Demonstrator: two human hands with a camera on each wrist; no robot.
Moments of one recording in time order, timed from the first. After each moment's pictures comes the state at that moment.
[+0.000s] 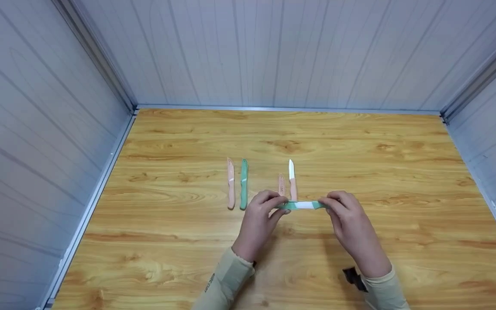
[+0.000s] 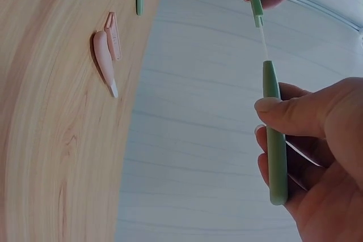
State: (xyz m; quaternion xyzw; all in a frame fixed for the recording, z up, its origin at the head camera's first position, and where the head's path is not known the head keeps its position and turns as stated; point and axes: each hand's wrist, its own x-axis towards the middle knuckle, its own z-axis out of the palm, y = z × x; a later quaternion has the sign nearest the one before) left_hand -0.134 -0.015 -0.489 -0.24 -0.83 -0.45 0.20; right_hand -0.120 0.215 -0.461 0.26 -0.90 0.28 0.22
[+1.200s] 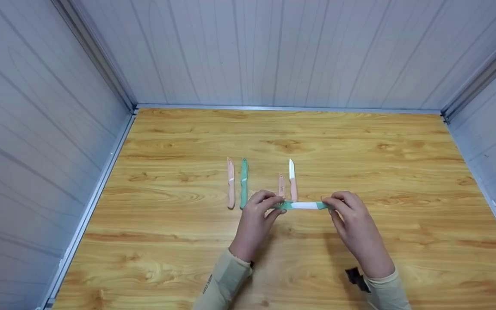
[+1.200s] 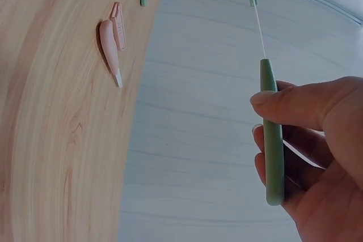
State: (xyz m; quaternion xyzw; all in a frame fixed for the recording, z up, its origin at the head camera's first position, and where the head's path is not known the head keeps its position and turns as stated) left_hand -0.134 -0.021 -0.495 -0.22 -0.84 -0.46 0.19; right_hand -0.118 0.222 -0.462 0.24 -0.91 0.27 0.20
